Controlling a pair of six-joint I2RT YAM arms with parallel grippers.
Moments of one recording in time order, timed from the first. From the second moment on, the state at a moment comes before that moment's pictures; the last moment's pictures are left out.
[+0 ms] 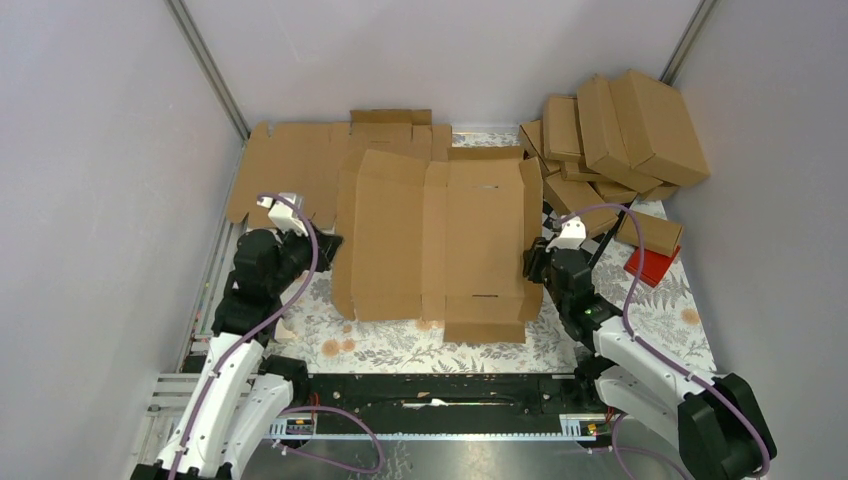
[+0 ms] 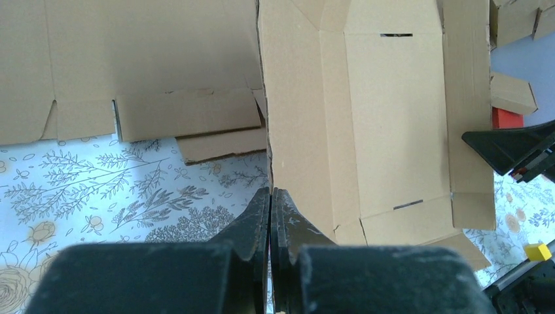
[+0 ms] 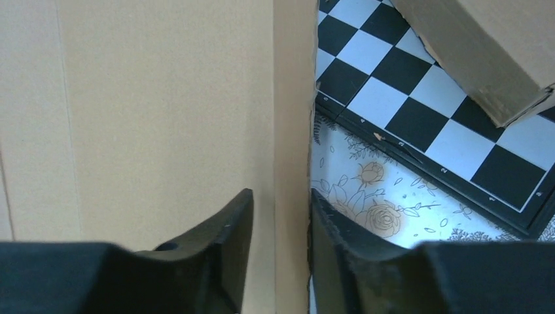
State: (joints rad) left arm -0.18 0.65 0.65 -0.28 0.28 -0.32; right arm 0.46 0.91 0.30 0.22 0.29 0.32
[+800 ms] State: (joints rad) left arm -0.19 0.48 0.58 -0.23 0.30 -0.34; right arm 0.69 1.07 0.71 -0.52 -0.01 0.53
